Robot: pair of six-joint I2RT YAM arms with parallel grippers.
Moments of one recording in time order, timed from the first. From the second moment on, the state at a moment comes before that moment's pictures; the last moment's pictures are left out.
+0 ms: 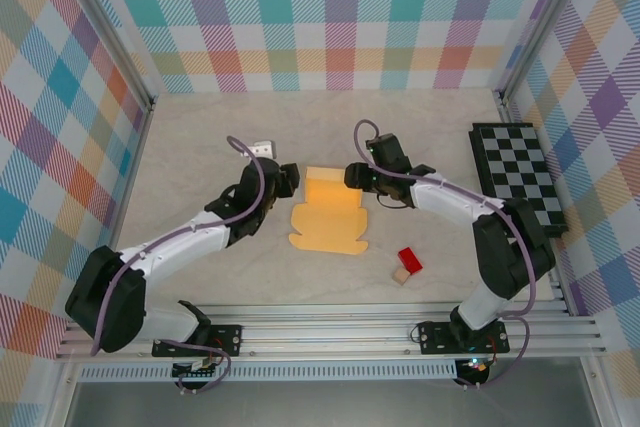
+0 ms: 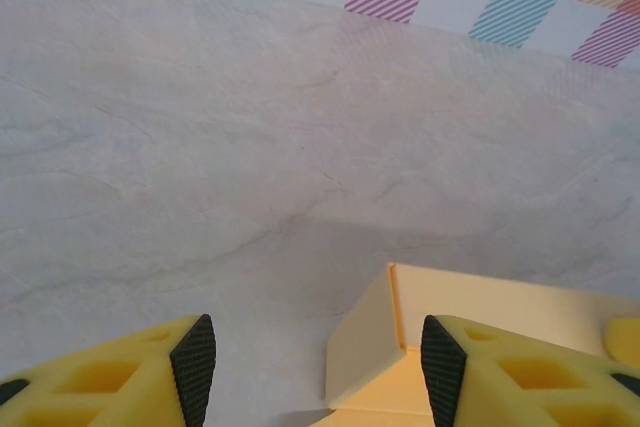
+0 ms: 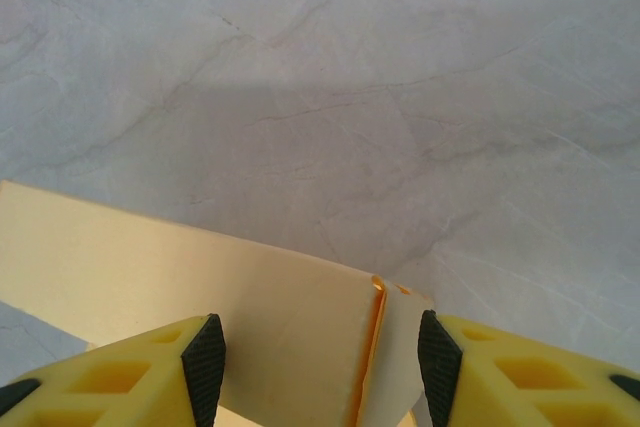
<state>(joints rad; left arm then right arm) -0.62 1.34 0.83 0.00 -0.34 -0.53 0.54 1.63 1.03 -0.22 -0.05 0.55</state>
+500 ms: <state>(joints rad) -0.61 1.56 0.92 -0.03 -0.12 -0.65 0.55 1.59 0.97 -0.17 -0.02 0.53</state>
